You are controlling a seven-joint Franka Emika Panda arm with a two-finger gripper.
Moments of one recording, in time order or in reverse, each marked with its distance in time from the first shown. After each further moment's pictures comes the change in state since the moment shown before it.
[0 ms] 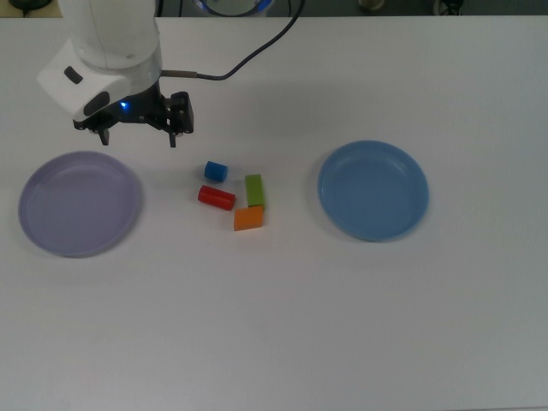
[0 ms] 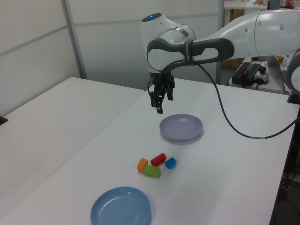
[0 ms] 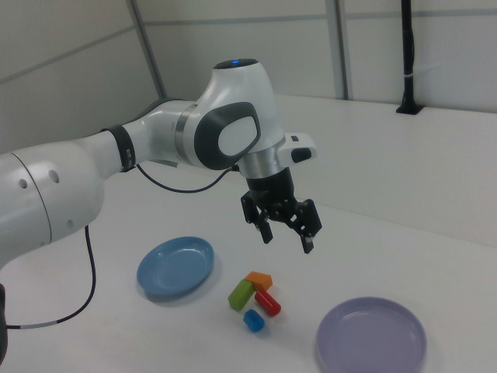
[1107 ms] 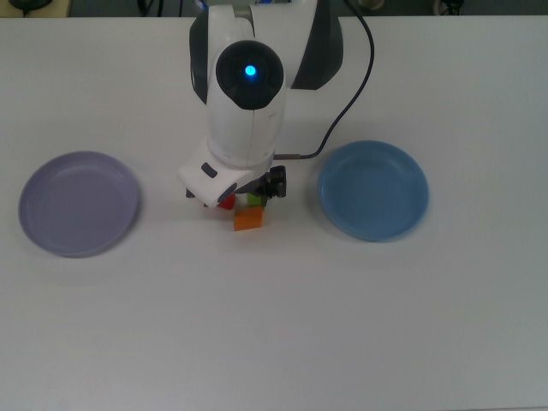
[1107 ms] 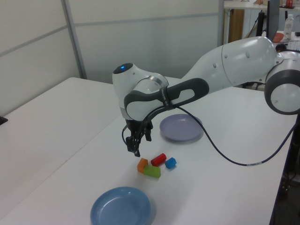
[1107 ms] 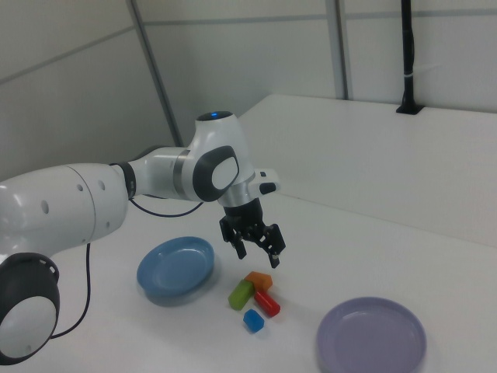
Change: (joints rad) arm 0.164 0.191 0.028 -0.026 -0.013 0.179 0.204
